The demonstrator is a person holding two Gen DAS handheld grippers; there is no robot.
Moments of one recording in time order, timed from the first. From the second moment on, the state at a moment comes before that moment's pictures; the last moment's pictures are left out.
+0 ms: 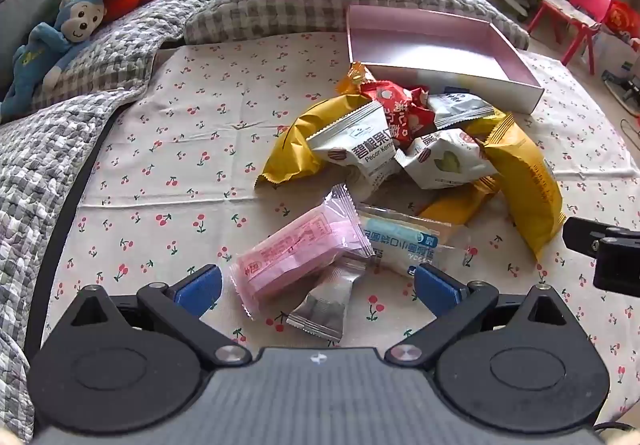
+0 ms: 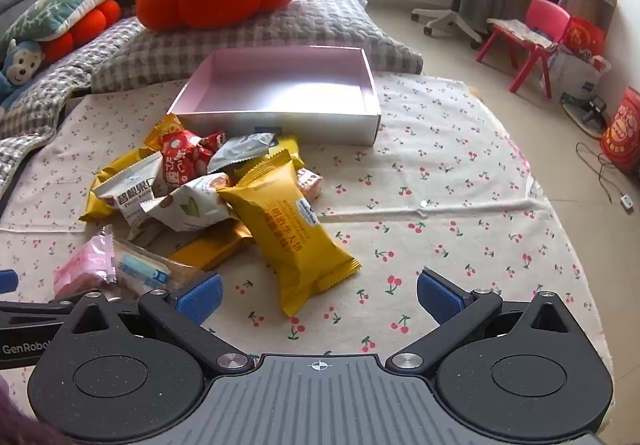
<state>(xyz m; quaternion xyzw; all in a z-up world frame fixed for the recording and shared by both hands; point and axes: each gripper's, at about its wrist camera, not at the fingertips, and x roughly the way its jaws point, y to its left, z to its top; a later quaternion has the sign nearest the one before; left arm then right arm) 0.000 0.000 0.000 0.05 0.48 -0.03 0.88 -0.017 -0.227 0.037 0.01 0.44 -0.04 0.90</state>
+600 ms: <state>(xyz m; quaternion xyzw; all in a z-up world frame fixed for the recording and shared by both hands) -0.002 0.003 -0.005 0.05 0.48 -0.04 0.87 -0.020 -0.222 0.038 0.00 0.43 -0.03 0.90</state>
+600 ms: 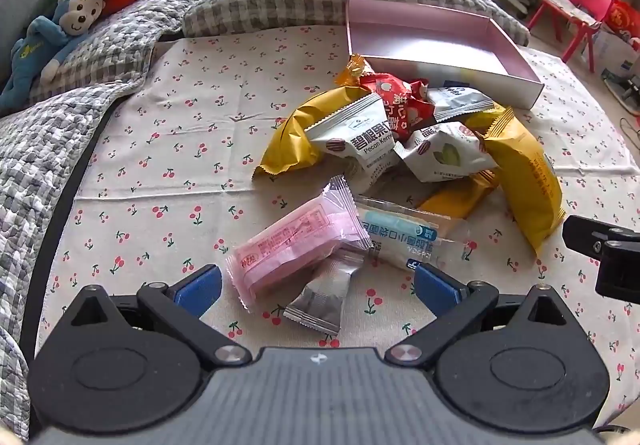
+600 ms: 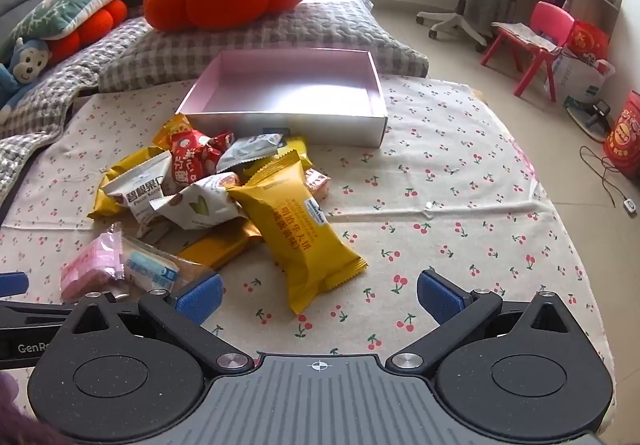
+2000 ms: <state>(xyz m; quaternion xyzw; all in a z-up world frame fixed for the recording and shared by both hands) -0.002 0.002 -0.006 0.05 0.49 -0.04 0.87 -0.020 -0.220 0.038 0.00 0.43 -0.03 0.90</state>
